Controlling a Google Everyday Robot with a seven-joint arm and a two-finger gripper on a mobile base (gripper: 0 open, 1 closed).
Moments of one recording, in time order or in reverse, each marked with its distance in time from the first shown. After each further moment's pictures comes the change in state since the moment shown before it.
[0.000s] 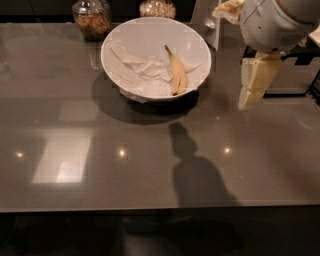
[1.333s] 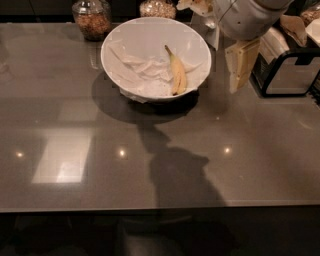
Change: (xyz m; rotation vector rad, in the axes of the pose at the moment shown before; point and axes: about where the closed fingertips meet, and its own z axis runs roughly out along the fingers) arm -0.037 -0.033 0.015 0.029 -0.043 -0.393
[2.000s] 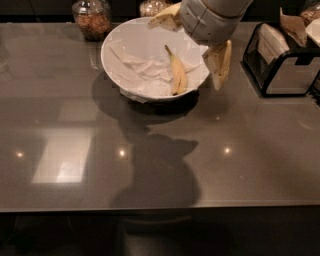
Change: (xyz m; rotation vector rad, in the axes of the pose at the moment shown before) arm -0.013 -0.016 0.045 -0.082 -0.014 -0.274
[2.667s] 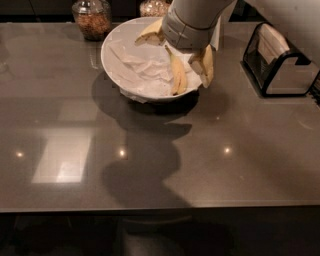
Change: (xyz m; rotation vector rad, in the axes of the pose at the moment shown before) arm 0.004 -0.017 0.052 -0.057 -0.011 -0.192
